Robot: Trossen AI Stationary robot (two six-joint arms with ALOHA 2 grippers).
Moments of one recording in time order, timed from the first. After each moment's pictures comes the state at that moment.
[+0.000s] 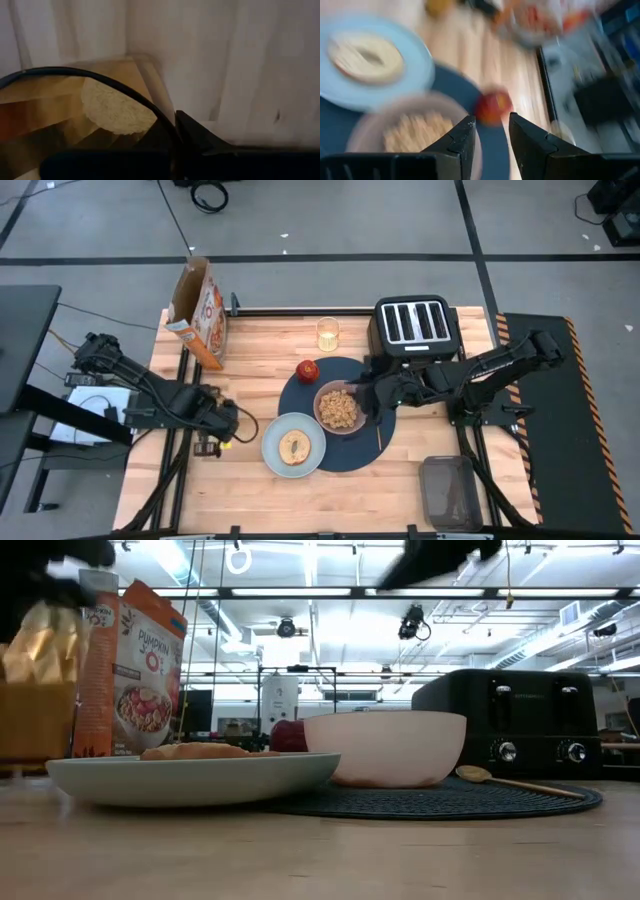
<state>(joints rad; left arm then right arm) -0.49 1.18 0.98 -1.31 -0.05 -0.52 0.25 1.34 1.04 -0.36 0.51 -0.28</state>
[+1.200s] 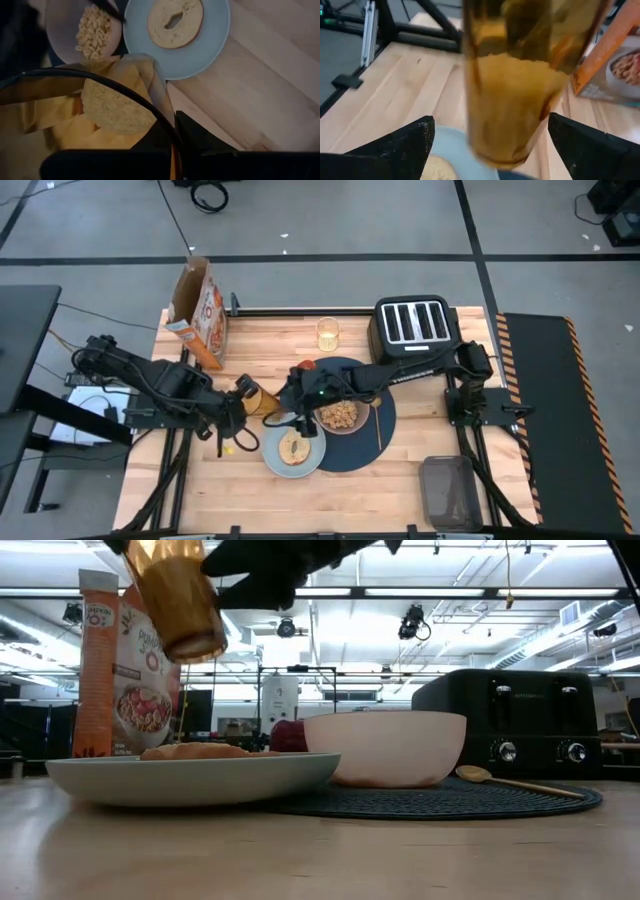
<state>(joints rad) -0.41 1.24 1.34 -1.27 -0.26 0.56 0.10 1.94 1.55 -0.10 -0.04 -0.11</state>
